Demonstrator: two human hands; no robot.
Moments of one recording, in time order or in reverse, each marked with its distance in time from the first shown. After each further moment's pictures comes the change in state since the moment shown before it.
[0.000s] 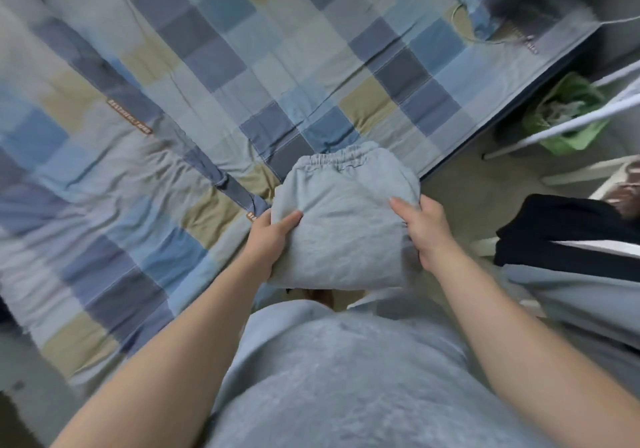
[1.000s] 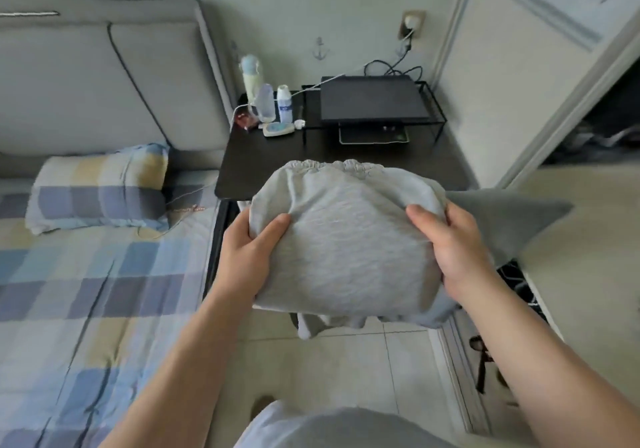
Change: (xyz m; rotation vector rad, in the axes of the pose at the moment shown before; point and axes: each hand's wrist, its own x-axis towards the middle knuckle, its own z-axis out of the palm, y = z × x) left_hand -0.365 -0.008 0.536 0.450 -0.785 0.956; right_hand -0.295 0.042 -0.581 0.511 0.754 -0.637
